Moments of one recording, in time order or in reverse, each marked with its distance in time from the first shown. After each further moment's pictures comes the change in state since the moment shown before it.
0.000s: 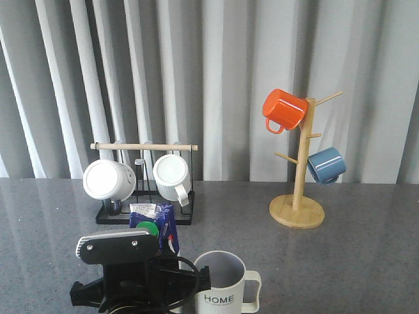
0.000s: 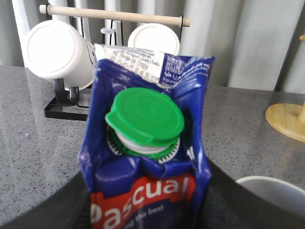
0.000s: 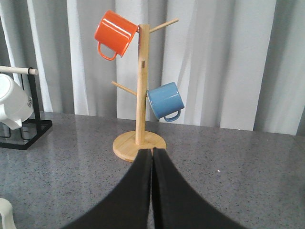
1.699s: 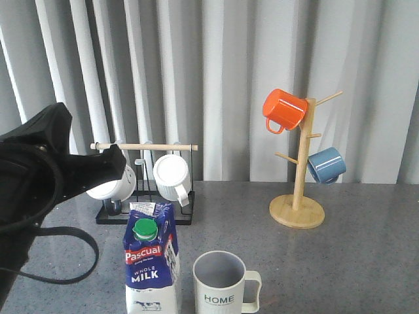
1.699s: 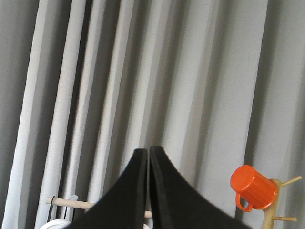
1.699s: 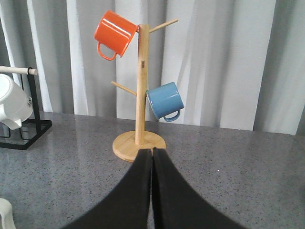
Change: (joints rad) left arm -0.010 -0.480 0.005 0.284 -0.027 0.121; right arm 0.000 0.000 0.000 0.000 0.000 0.000
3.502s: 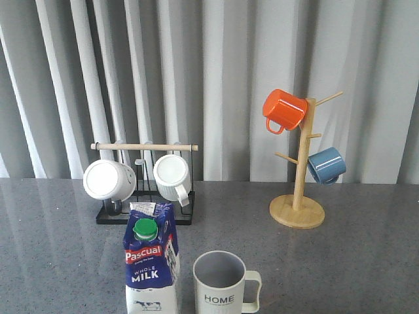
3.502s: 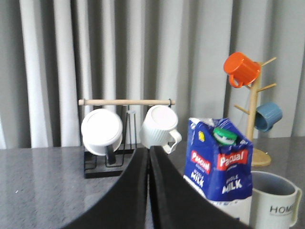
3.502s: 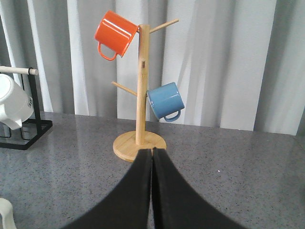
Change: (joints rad) left arm 0.754 -0.782 0.733 1.109 0.771 -1.069; right arm 0.000 0.000 0.000 0.000 0.000 0.000
